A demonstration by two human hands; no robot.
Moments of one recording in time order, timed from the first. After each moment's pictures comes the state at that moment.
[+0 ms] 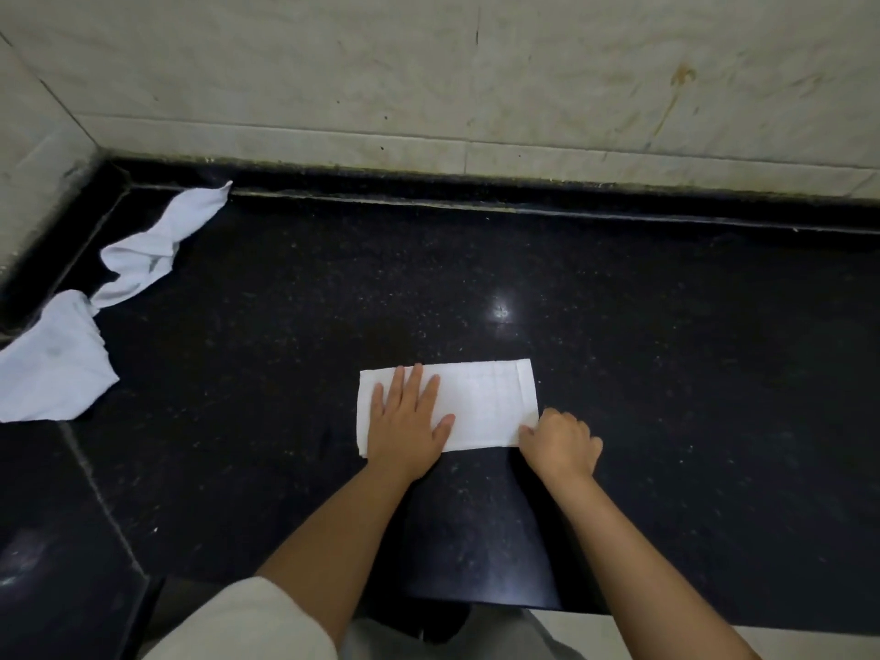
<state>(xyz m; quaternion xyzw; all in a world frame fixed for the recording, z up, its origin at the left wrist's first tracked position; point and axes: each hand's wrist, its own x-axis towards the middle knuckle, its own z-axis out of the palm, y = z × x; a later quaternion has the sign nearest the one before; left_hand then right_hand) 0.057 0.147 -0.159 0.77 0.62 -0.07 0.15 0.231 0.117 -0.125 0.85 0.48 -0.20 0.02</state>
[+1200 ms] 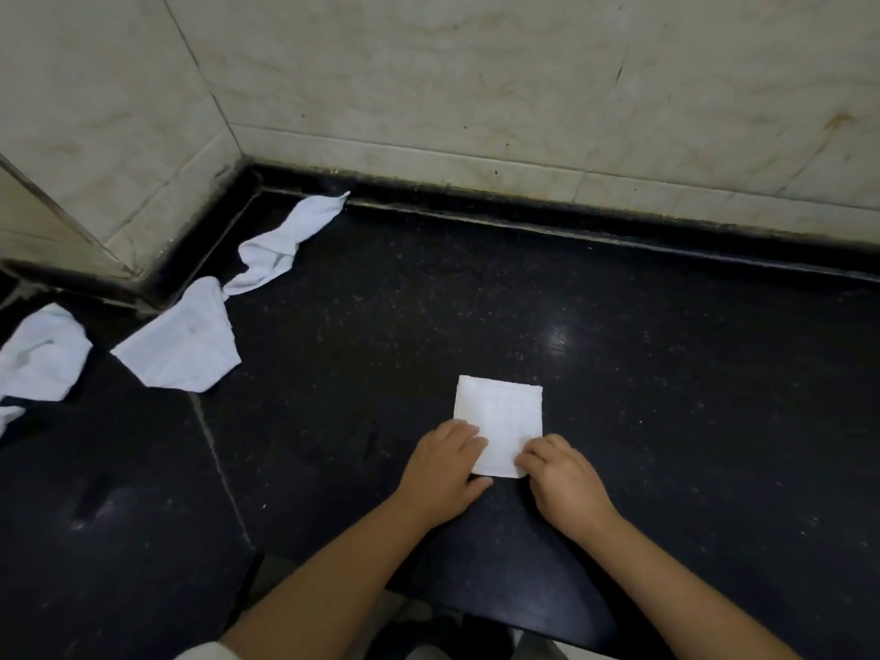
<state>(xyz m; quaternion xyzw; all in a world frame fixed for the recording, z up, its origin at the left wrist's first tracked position) -0.025 0.126 -0.151 0.85 0.51 0.08 0.12 0.164 0.115 -0.137 0.53 0.84 -0.10 -0.06</state>
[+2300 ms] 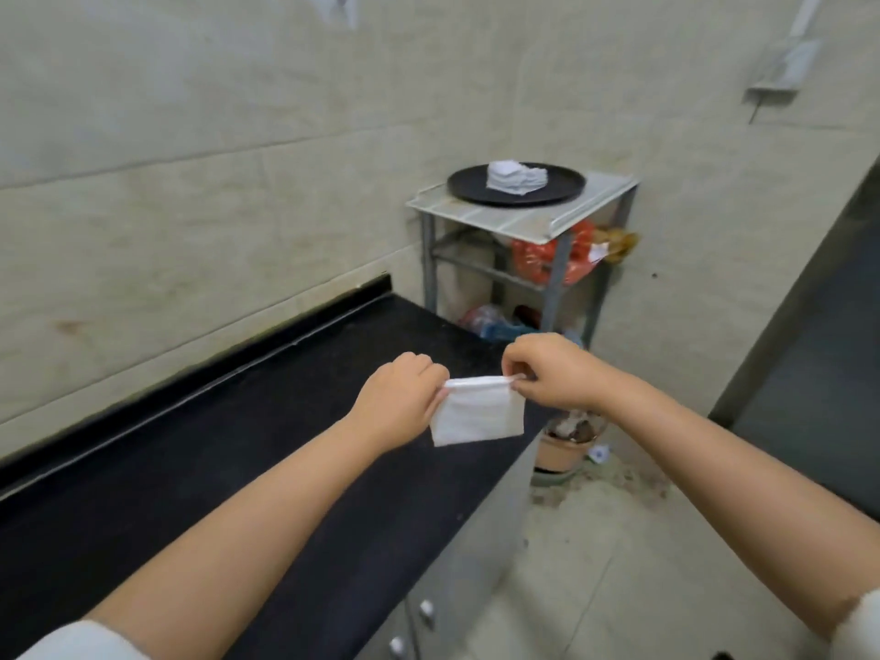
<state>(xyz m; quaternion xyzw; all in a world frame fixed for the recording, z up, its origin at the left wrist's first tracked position) 0.512 -0.010 0.073 0.98 -0.02 0.20 -0.02 0.630 -0.182 0.120 0.85 0.52 -0.03 -0.09</state>
